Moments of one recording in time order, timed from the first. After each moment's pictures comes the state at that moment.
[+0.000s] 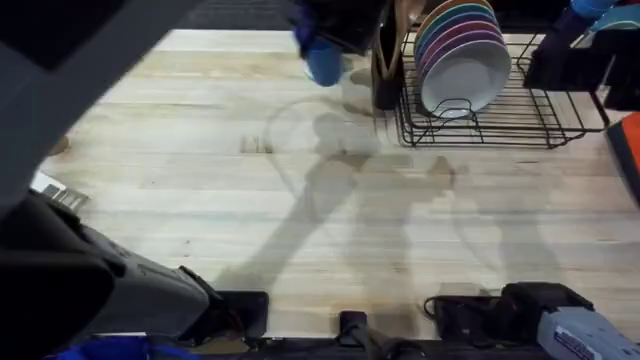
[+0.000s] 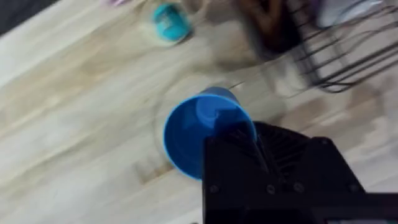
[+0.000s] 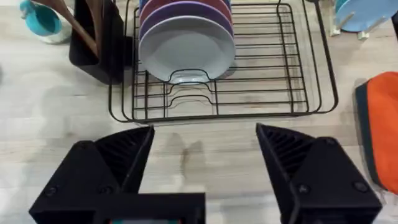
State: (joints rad) left arm -0.62 1.67 1.81 -1.10 -0.17 -0.11; right arm -0.01 0.94 1.24 -1.00 0.08 0.03
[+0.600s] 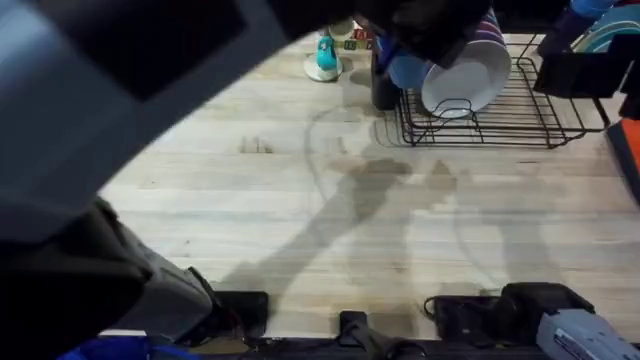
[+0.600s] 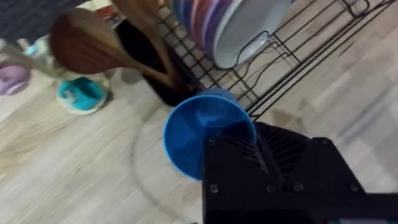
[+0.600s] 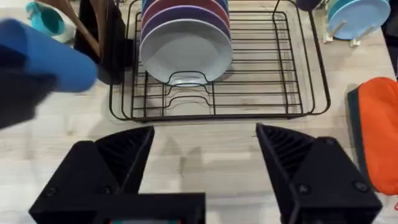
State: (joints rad) left arm -0.81 1.73 1.81 -0.87 -0.07 -0.11; right arm -0.01 0.89 1.24 -1.01 0.09 0.00
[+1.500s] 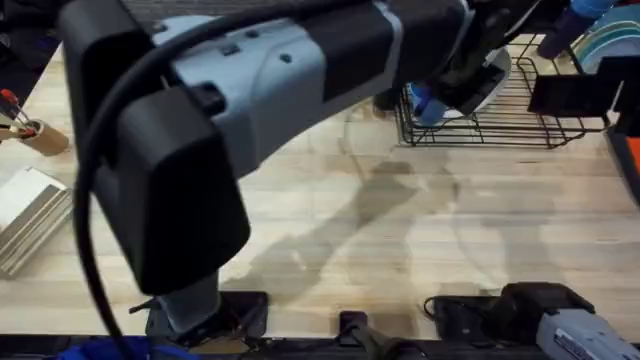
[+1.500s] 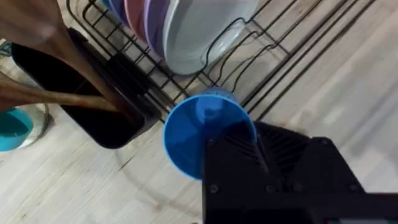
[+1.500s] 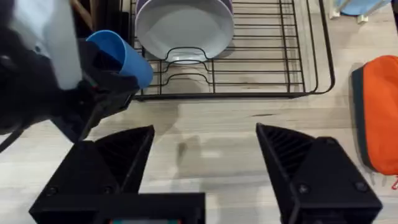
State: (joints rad) left arm -0.88 1.97 1.81 -0.73 -0.04 -0.10; right arm -0.01 0.89 1.24 -1.10 0.09 0.00
